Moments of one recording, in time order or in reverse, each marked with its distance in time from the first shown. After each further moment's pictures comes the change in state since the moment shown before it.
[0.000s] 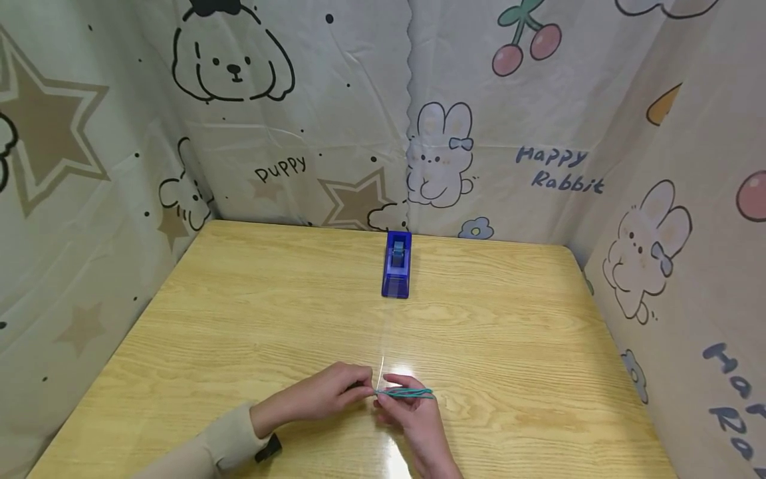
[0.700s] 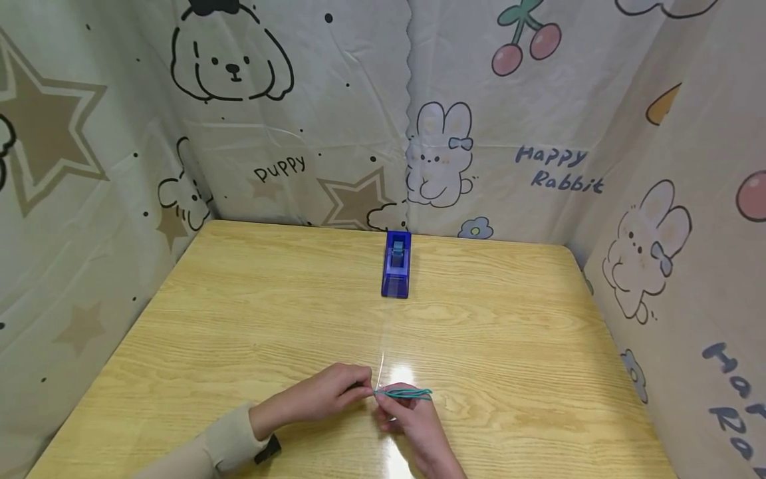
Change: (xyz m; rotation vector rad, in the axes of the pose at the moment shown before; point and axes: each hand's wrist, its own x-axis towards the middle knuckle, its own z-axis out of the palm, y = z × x) left_hand -0.001 0.000 0.001 0.024 0.016 0.009; right_hand 0.003 -0.003 -0.005 -0.077 -0.087 0.071
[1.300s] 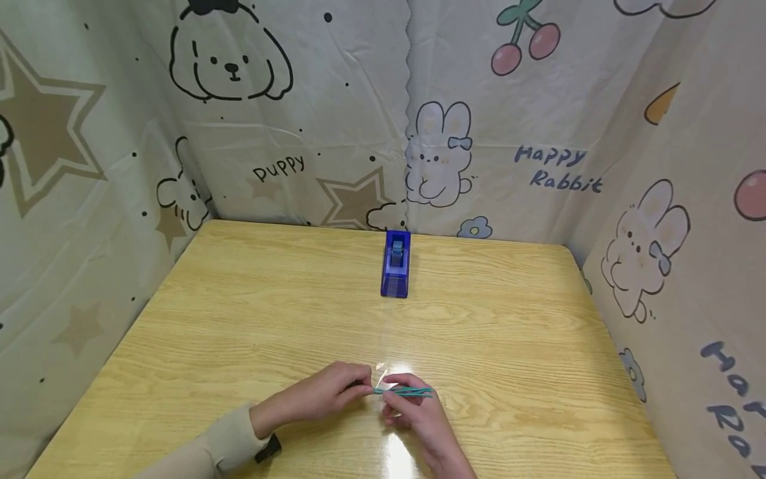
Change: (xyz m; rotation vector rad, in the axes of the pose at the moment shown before) left_hand 0.002 -0.002 0.001 -0.030 -0.005 -0.029; right_hand 0.002 -0.006 -0.014 0.011 -0.039 -0.039
